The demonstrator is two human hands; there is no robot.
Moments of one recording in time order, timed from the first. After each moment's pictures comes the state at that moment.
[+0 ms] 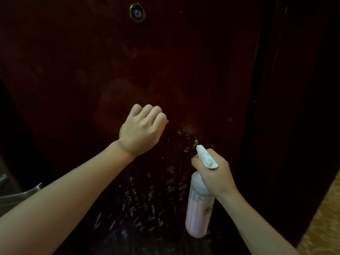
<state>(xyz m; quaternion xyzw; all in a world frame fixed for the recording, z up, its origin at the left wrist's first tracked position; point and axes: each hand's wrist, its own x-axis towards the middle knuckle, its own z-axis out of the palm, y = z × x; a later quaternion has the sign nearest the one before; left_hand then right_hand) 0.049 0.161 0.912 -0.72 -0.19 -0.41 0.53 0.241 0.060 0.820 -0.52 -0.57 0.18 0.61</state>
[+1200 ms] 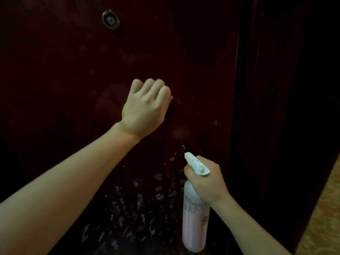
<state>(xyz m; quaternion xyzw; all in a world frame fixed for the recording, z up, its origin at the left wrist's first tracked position) 0.108 0.157 0.971 -0.71 -0.20 -0.43 0.52 0.259 0.061 0.818 -0.50 -0.59 0.21 0.59</state>
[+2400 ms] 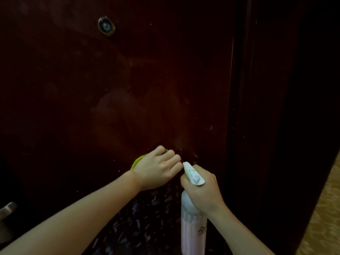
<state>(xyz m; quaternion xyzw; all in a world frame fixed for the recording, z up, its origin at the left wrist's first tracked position) 0.109 0.152 0.849 -0.85 -0.07 -0.23 0.47 0.262 0.062 0.803 -0.52 -0.60 0.20 0.58</state>
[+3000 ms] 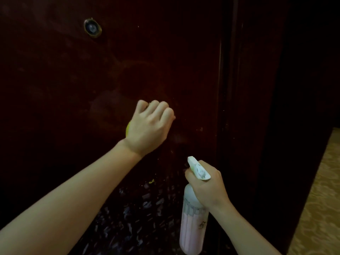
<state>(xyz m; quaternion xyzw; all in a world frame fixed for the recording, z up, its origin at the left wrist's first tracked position) 0.142 0.151 0.942 -0.75 -0.20 -0.41 0.48 0.290 0.060 0.811 -0.51 -0.55 0.19 0.63</state>
